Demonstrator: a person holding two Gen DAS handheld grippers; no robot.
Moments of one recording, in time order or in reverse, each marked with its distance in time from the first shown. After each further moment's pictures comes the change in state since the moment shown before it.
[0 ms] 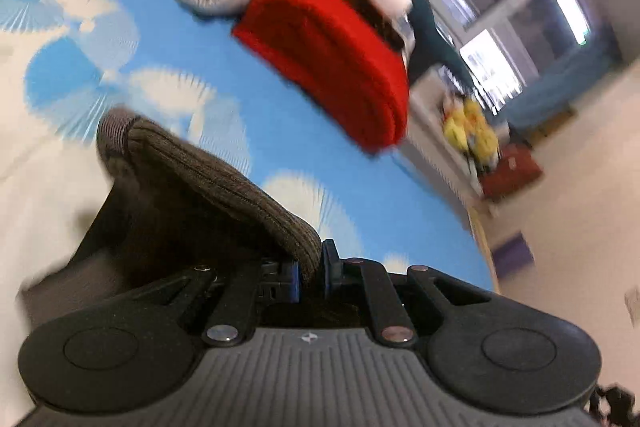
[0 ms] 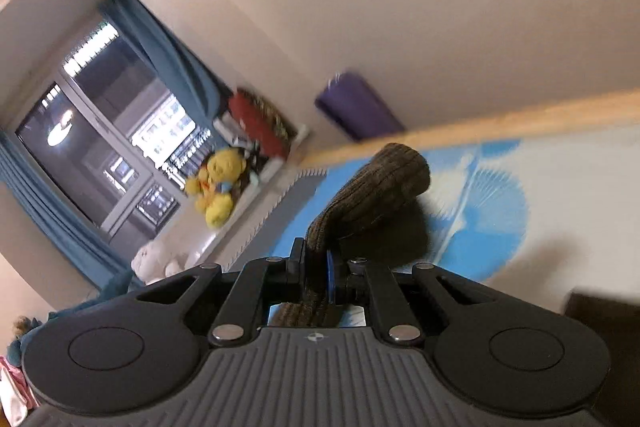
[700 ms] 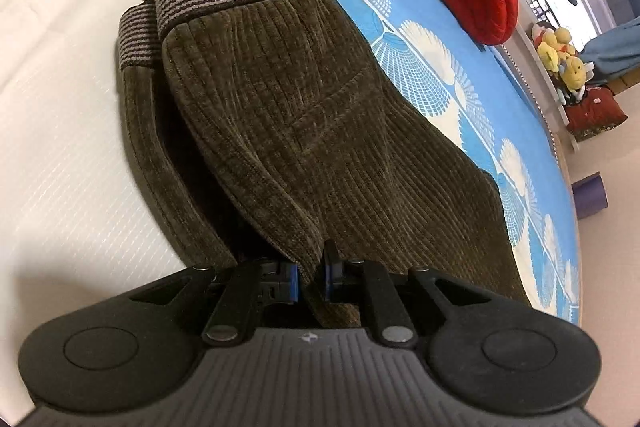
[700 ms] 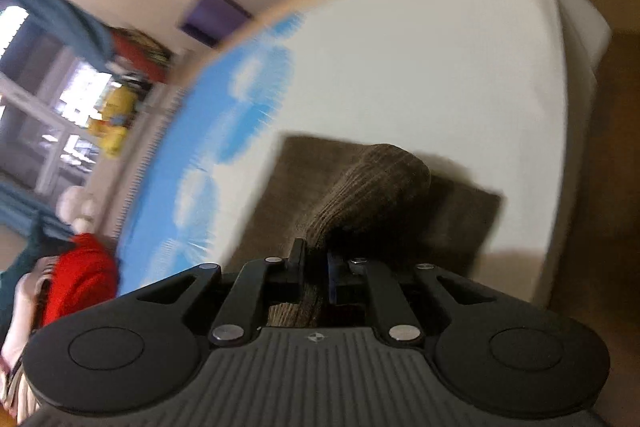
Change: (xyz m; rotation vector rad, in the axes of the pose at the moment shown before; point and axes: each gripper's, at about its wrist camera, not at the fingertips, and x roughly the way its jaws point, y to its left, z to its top) left arm 0.031 0.103 -0.133 -0.091 0.223 0.207; right arm -0.084 -0.257 -0.076 0.129 0.227 -0.146
